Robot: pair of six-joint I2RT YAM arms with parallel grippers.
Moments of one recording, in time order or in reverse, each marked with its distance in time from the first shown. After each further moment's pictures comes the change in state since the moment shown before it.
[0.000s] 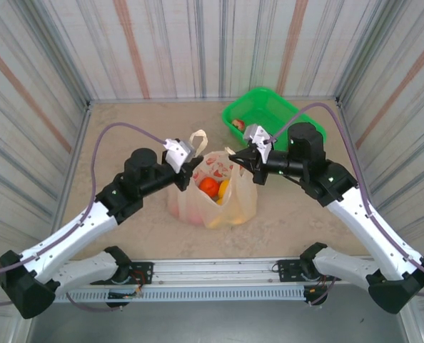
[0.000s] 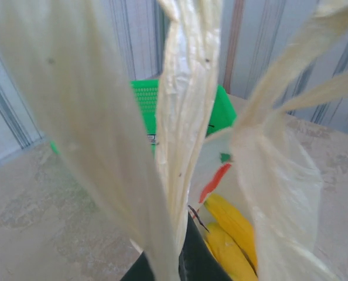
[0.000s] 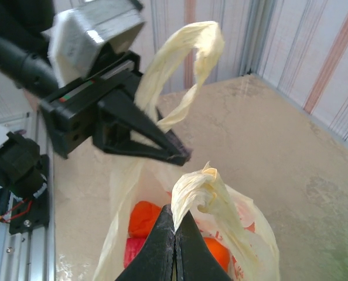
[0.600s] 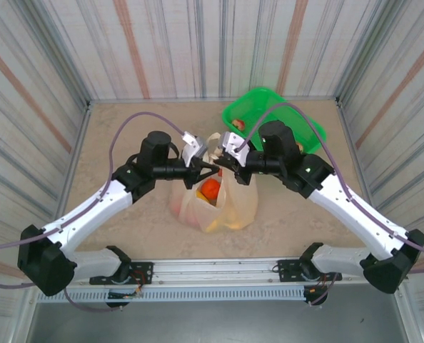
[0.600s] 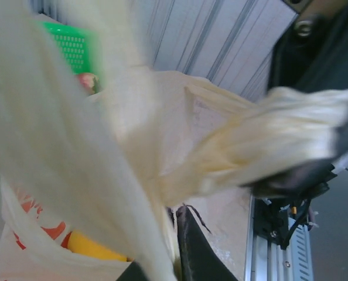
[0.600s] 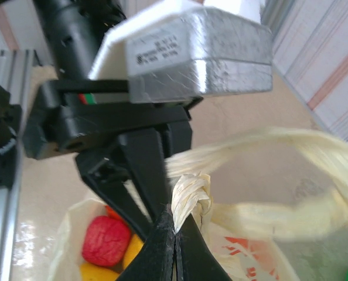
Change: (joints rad) left arm 0.068 0.214 0.116 -0.080 0.480 -0.117; right arm 0.136 0.172 0.084 -0.044 0.164 -0.206
